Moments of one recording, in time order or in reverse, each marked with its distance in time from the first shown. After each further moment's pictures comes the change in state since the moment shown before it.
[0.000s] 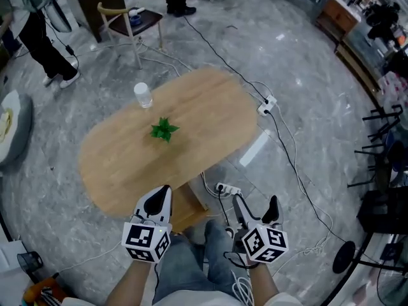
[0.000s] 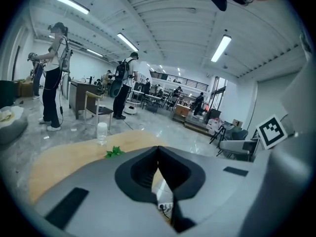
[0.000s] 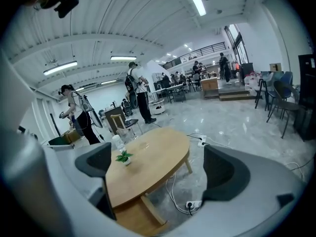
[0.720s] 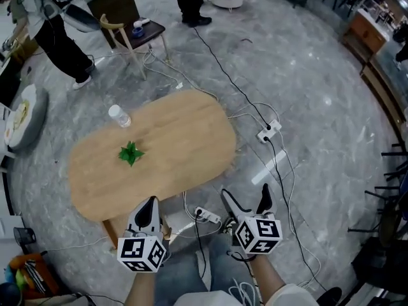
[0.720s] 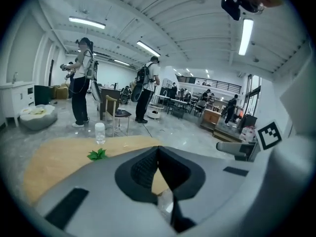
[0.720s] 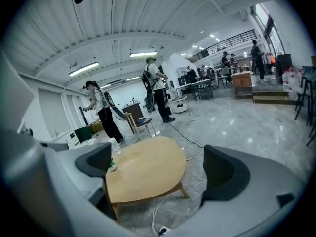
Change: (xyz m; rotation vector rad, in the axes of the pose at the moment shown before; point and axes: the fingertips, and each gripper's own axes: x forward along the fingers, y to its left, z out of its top) left arm 0.164 -0.136 0.036 -0.115 -0.085 0.378; right arm 0.169 -0.168 0.130 -0.152 0.051 0.341
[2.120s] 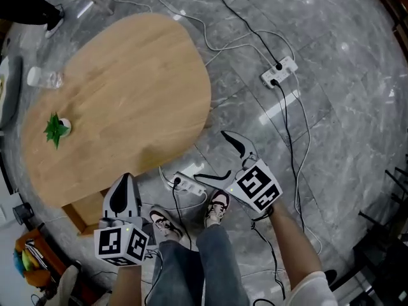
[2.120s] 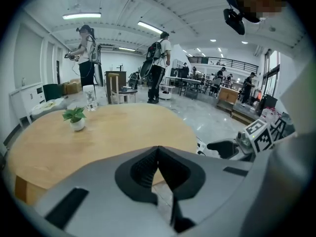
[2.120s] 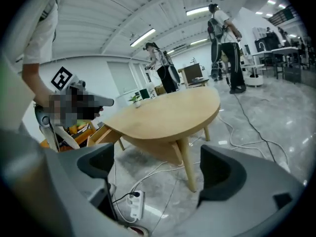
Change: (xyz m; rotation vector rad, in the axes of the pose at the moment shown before) left arm 0.198 -0.026 -0.177 0.020 0.179 0.185; right arm 0.191 -0.105 -0.210 -0.406 0.386 0.785
